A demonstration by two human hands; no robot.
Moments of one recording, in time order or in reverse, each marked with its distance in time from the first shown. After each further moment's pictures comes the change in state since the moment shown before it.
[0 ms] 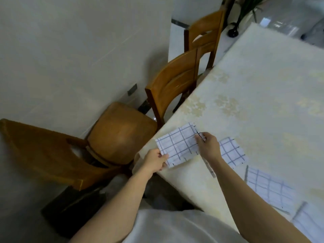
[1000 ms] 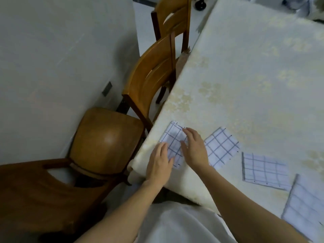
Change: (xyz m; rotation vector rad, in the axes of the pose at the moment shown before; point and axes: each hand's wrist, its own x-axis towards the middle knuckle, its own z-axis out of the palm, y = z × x) left_hand 0.035 0.003 0.026 0.688 0.113 0.574; right_hand 0.001 0.016 0.051 -0.389 0.197 -0.224
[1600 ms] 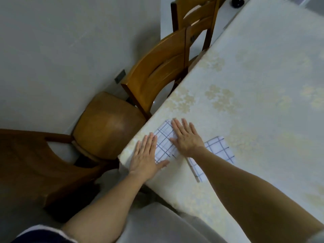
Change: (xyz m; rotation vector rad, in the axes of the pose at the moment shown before) left_hand 0.015 -0.010 0.033 0.541 -0.149 -0.125; right_hand 0.083 0.055 0.007 -0.447 -0.585 -0.407
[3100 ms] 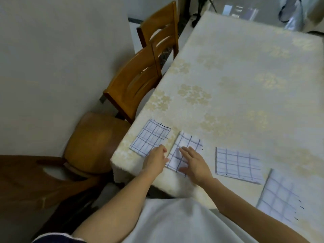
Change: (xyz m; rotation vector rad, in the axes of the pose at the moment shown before) left_hand -0.039 0.084 -0.026 -0.451 -0.045 0.034; right_hand -0.165 0.008 0.071 0.367 0.194 0.175
